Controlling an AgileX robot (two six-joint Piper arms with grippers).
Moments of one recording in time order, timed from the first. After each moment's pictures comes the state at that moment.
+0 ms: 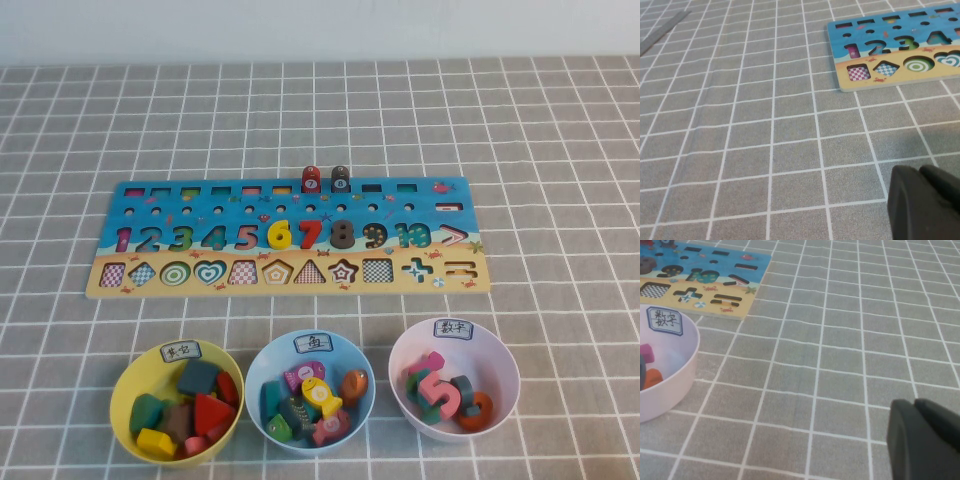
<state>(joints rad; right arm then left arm) 0.08 -0.01 0.03 0.14 0.38 -0.18 -0.02 -0.01 0.03 -0.02 0.37 0.12</state>
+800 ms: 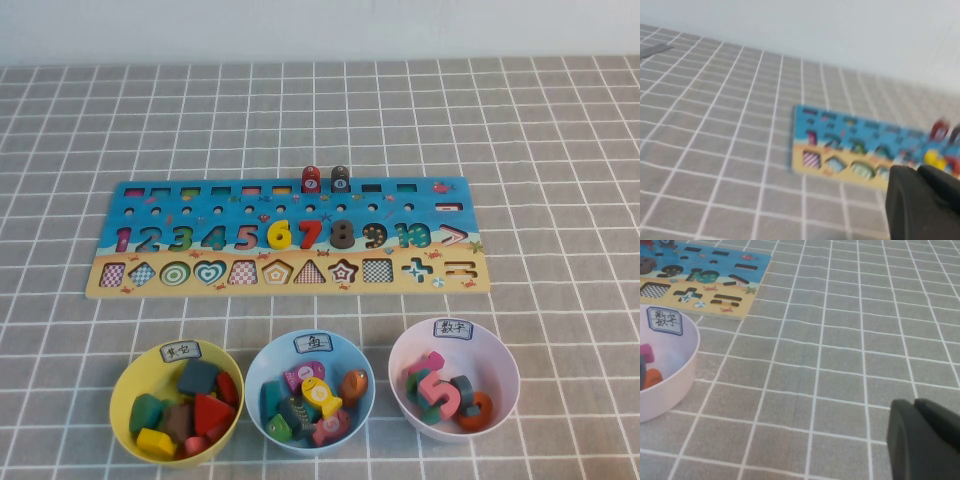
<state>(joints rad) 0.08 -0.01 0.03 0.14 0.38 -0.18 -0.02 -0.01 0.03 -0.35 0.17 0.10</state>
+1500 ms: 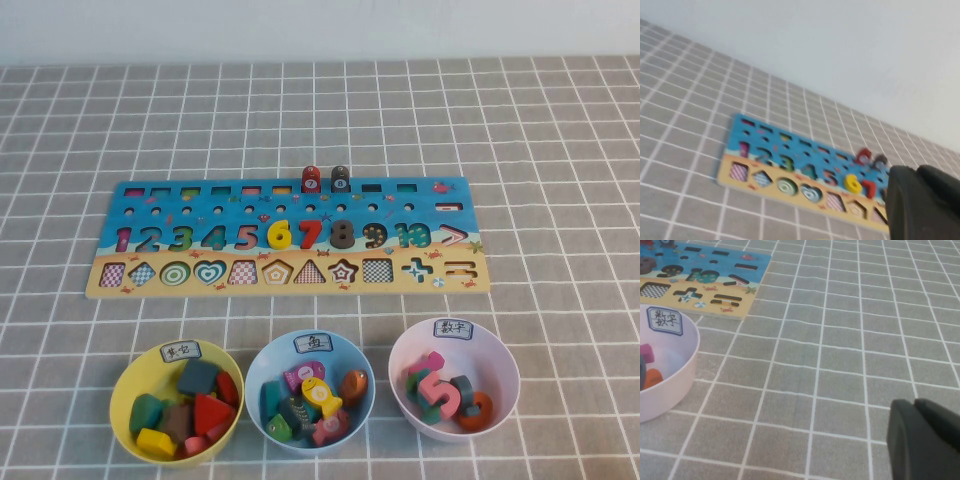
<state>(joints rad) 0.08 -0.01 0.03 0.14 0.38 -0.18 -0.02 0.05 -0.14 -0.59 0.28 0.08</state>
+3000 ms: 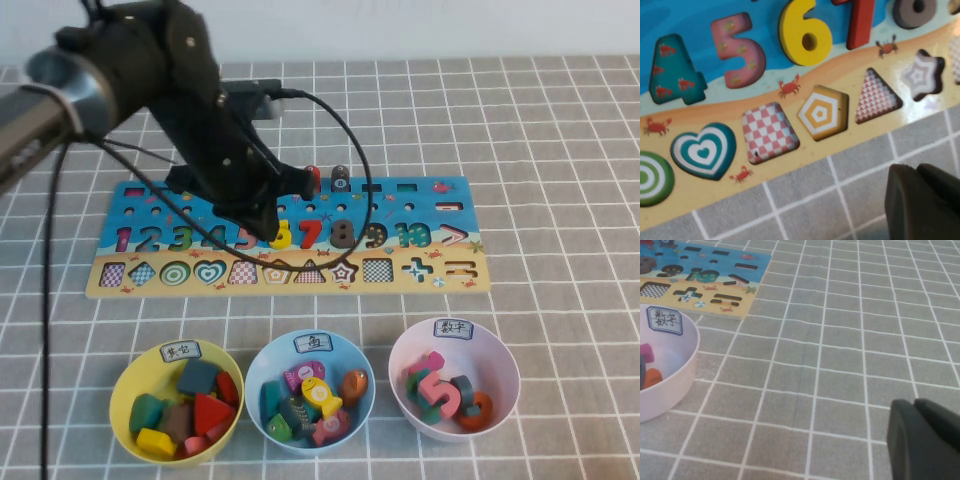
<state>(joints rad) 0.08 -0.01 0.03 0.14 0.38 -0.18 -0.43 2.00 -1.77 -0.21 1.18 -0.05</state>
